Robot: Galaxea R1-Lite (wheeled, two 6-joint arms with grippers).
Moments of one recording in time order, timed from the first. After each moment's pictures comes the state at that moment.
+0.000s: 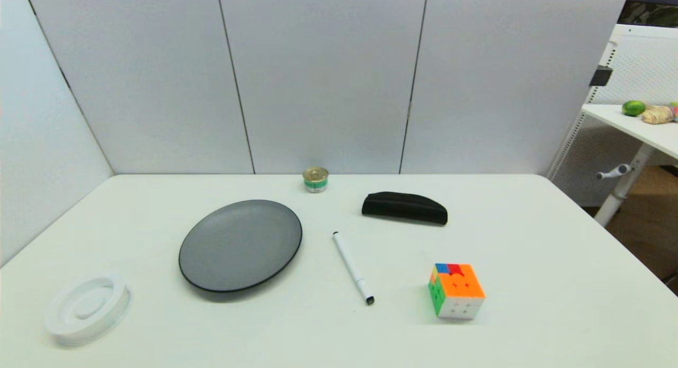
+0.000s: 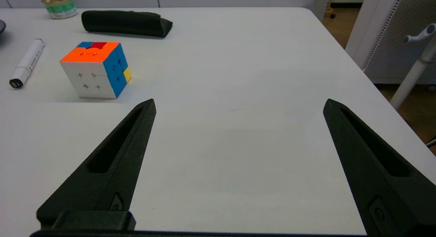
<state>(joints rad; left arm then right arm) -0.01 0.00 0.00 0.00 -0.03 0.07 0.00 0.00 0.00 0.00 0.00 0.00</state>
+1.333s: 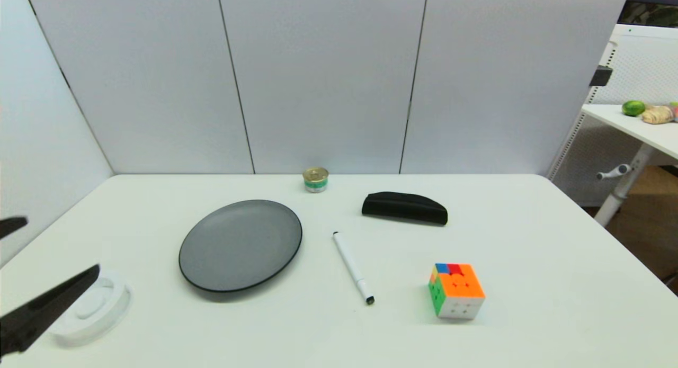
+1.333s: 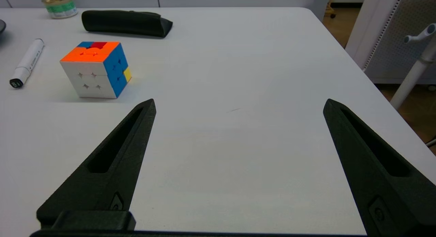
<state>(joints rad) -0.05 0.71 -0.48 -0.09 -0.25 0.33 0.00 0.00 0.00 0.00 0.00 0.00</state>
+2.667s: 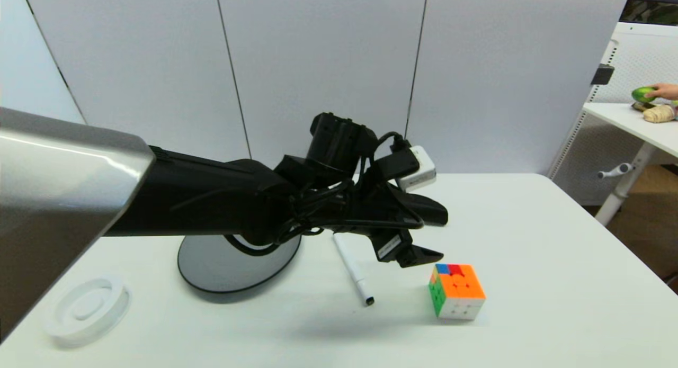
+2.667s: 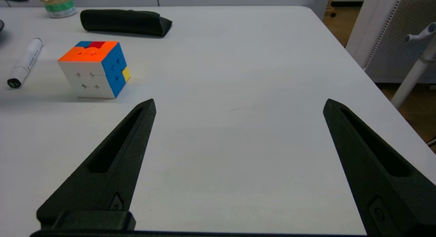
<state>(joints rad) -0.80 2.05 -1.48 -0.09 -0.43 0.50 0.00 0.00 0.00 0.00 0.00 0.00</state>
